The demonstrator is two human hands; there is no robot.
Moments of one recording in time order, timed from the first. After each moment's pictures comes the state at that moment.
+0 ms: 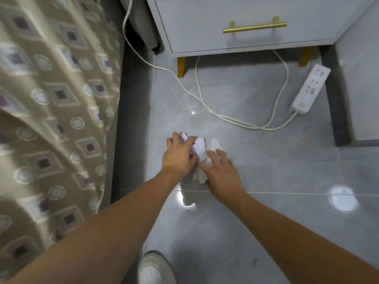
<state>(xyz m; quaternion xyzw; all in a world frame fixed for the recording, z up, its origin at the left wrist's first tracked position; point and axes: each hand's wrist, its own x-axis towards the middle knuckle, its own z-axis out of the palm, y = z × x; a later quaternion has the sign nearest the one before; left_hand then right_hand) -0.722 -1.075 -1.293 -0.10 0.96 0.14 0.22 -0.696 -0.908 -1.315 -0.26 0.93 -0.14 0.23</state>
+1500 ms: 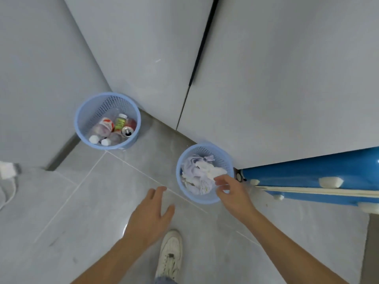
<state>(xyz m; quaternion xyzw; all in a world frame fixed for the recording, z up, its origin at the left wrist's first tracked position) -0.416 -0.442 -0.904 0.32 0.82 0.20 0.43 -0.238 -0.242 -0.918 0.54 0.69 -0.47 0.06</state>
